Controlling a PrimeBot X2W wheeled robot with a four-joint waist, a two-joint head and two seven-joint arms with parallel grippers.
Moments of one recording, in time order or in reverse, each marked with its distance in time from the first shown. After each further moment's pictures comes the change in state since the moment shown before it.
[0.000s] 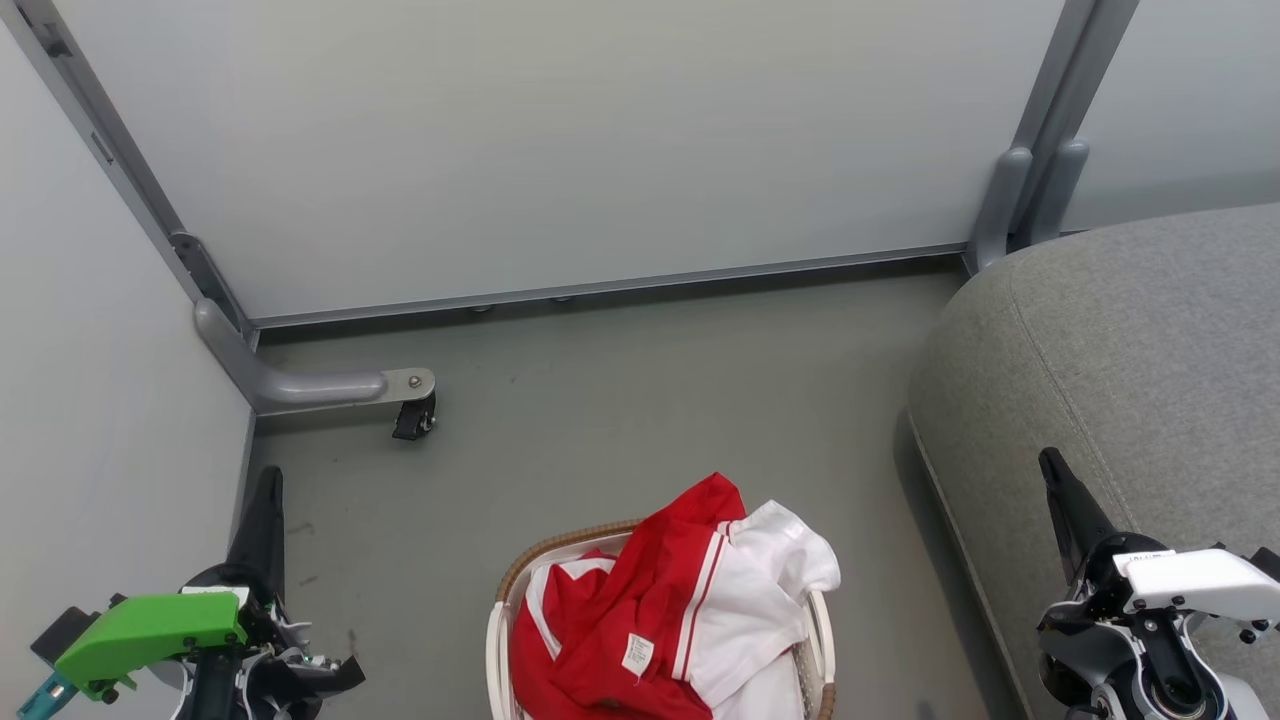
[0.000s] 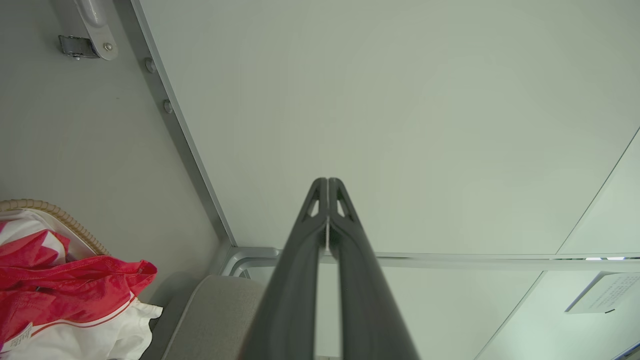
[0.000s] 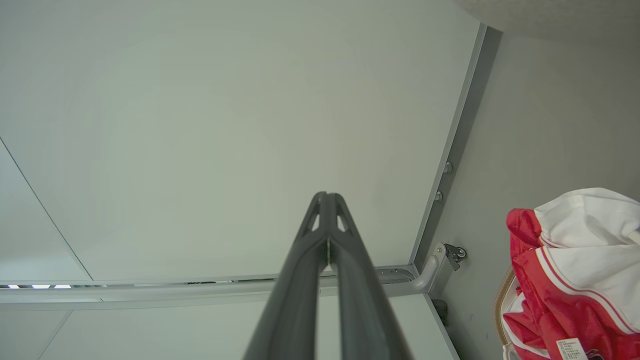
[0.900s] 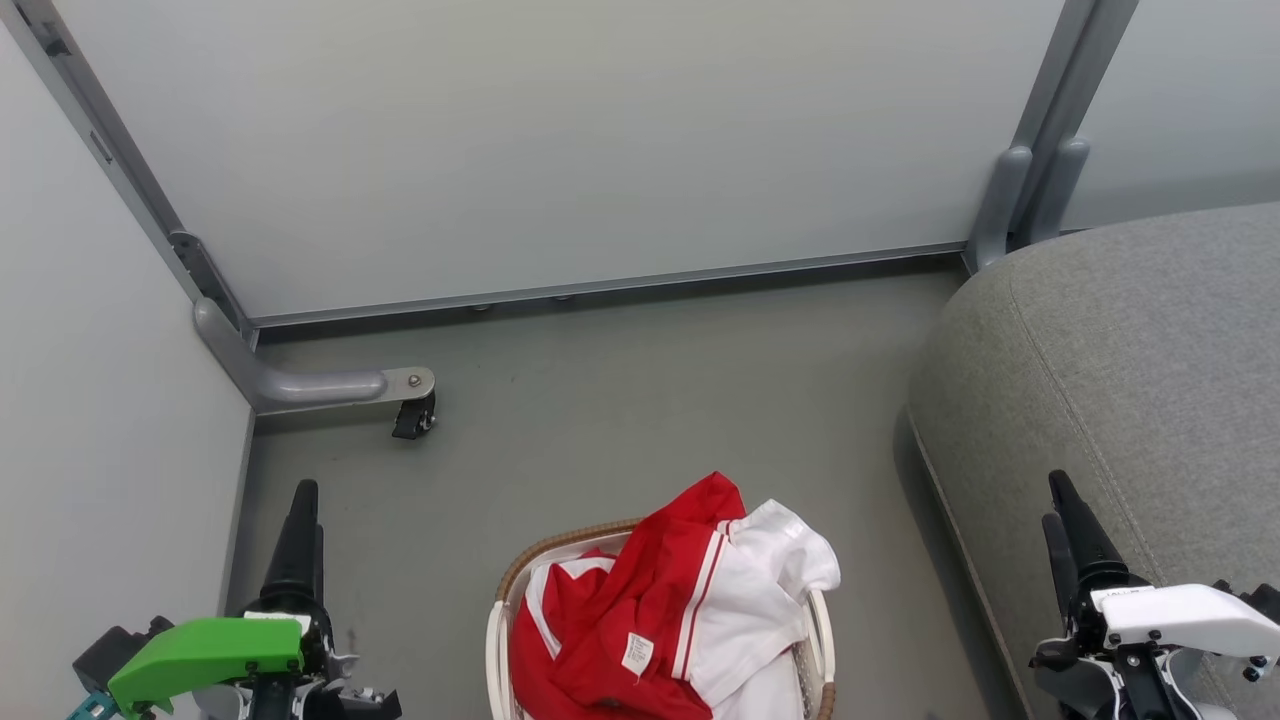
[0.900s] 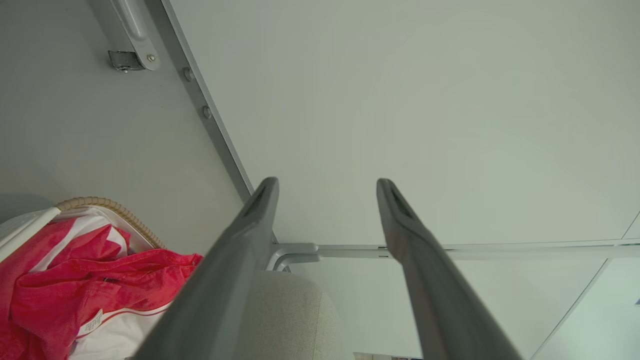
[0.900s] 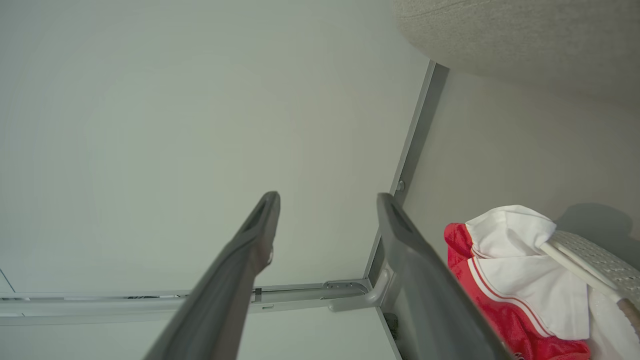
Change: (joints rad) left arm 0.045 -0.008 -0.083 0.016 0.107 0.002 -0.087; right arm 0.038 0.016 0.007 0.047 -0.129 0.000 -0.086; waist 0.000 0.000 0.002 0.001
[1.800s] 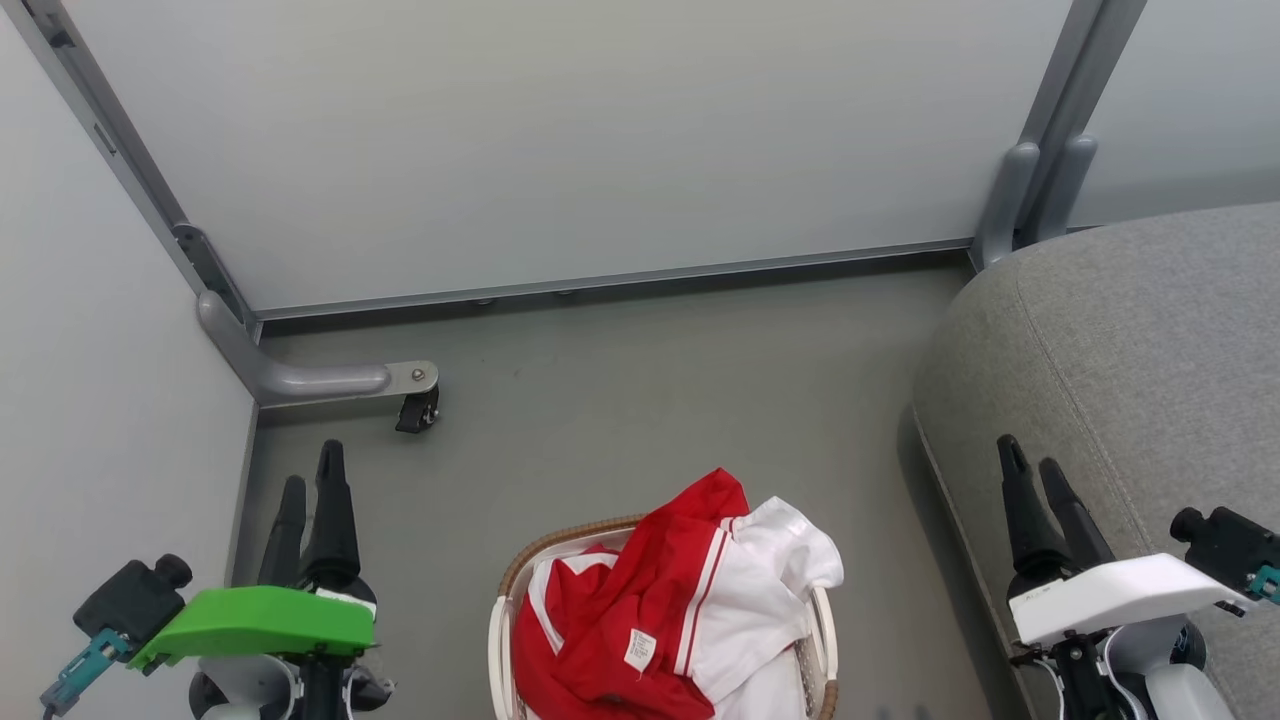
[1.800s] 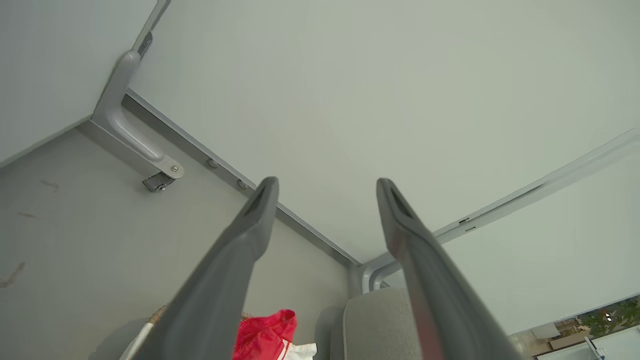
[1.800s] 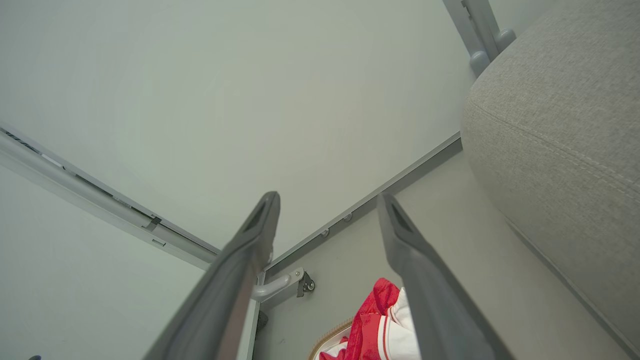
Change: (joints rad) left arm -0.004 0.002 -0.052 -0.098 0.541 0.021 -0.100; right arm 0.015 -0.006 0.071 -0.145 -0.678 0.000 -0.100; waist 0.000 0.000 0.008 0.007
